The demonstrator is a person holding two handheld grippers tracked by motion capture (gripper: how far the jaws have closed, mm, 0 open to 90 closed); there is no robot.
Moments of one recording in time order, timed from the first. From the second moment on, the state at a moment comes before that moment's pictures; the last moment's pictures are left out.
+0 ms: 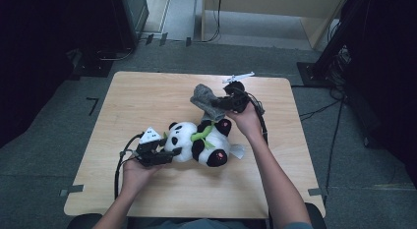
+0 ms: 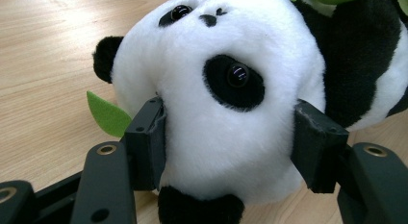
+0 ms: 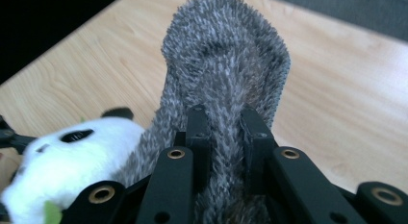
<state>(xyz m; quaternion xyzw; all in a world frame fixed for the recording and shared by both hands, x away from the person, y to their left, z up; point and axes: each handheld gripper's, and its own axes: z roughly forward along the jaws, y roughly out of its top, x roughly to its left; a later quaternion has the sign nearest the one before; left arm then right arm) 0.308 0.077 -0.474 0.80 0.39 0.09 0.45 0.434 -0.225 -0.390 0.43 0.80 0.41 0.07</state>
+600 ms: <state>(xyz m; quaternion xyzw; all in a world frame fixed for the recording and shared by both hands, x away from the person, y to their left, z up) 0.309 0.077 -0.473 0.80 0.39 0.09 0.45 0.402 -0.256 -0.353 0.40 0.81 0.41 0.11</state>
